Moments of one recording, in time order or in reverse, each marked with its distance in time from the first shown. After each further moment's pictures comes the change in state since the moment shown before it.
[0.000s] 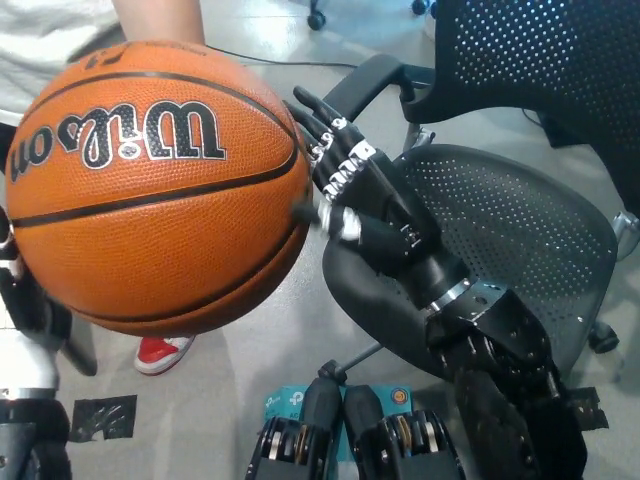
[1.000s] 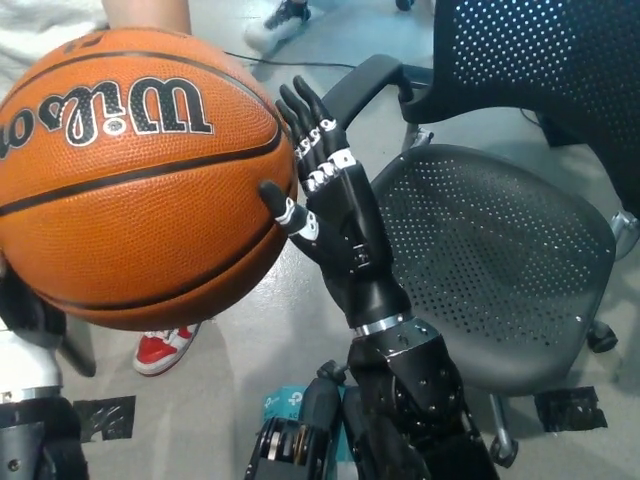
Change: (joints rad) left_arm -0.003 -0.057 -0.016 -0.058 0.027 0.023 0.139; right_arm 0.052 0.172 0.104 0.124 -0.276 -0.294 -0.331
